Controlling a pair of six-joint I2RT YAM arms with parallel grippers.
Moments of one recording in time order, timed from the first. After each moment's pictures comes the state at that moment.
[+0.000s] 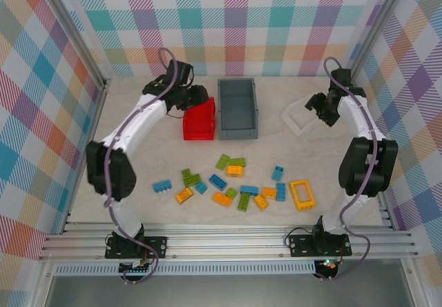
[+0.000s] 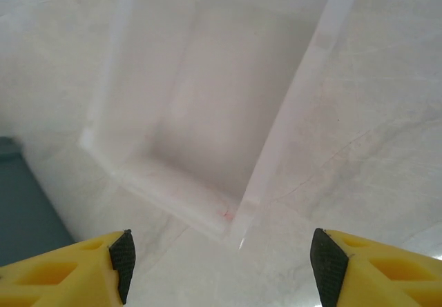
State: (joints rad) left arm -0.38 1.77 1.70 -0.72 0.08 -0.61; right arm -0.09 1.84 1.54 -0.82 -0.10 0.58
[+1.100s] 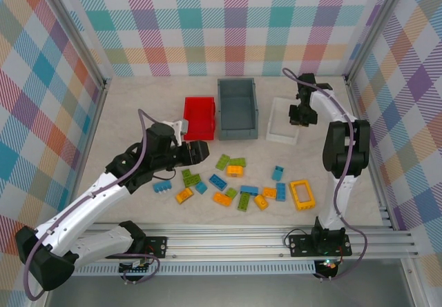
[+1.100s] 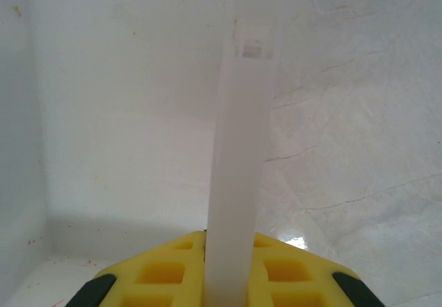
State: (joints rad) left arm -0.68 1.01 0.96 -0.55 0.14 -0.74; right arm 0.08 2.05 1.69 -0.96 0.05 0.20
